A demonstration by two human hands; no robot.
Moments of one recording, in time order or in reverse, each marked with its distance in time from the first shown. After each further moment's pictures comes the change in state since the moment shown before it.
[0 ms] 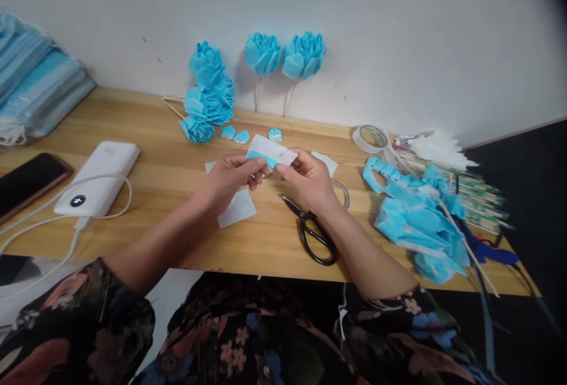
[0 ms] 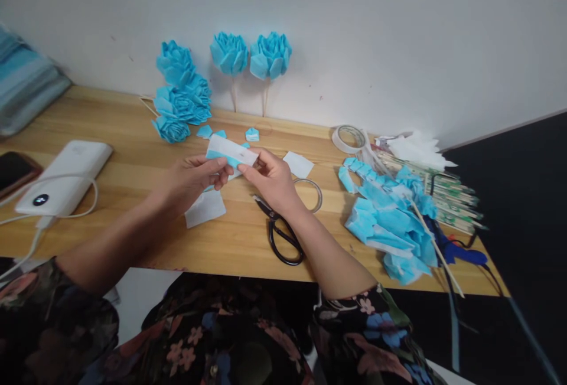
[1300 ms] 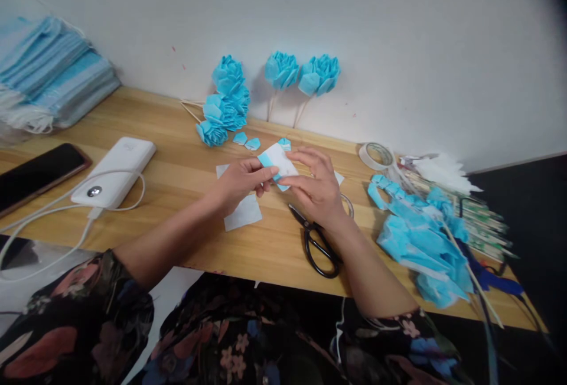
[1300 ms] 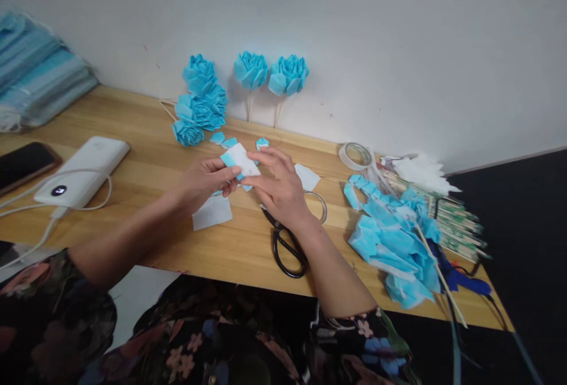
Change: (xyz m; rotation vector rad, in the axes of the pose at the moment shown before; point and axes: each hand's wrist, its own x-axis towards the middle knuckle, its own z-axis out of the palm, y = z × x) left_hand 0.002 0.003 0.000 0.023 0.024 -0.034; right_hand 0.005 -0.002 -0.020 -0.757 -0.075 -0.804
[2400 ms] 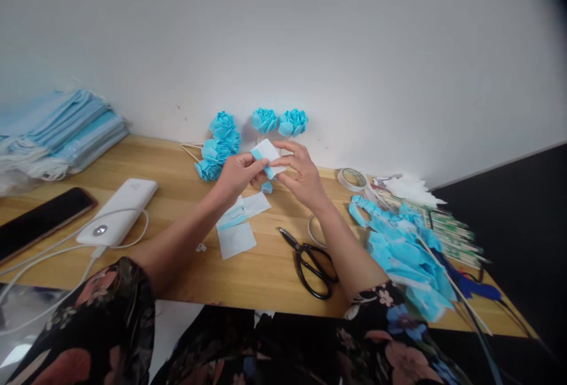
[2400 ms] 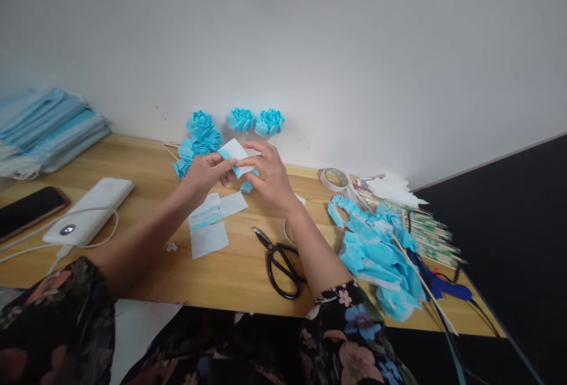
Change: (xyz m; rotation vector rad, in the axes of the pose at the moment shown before) left_hand 0.045 0.049 0.004 0.144 0.182 0.318; right_hand 0.067 0.028 -0.009 0.165 0.086 0.108
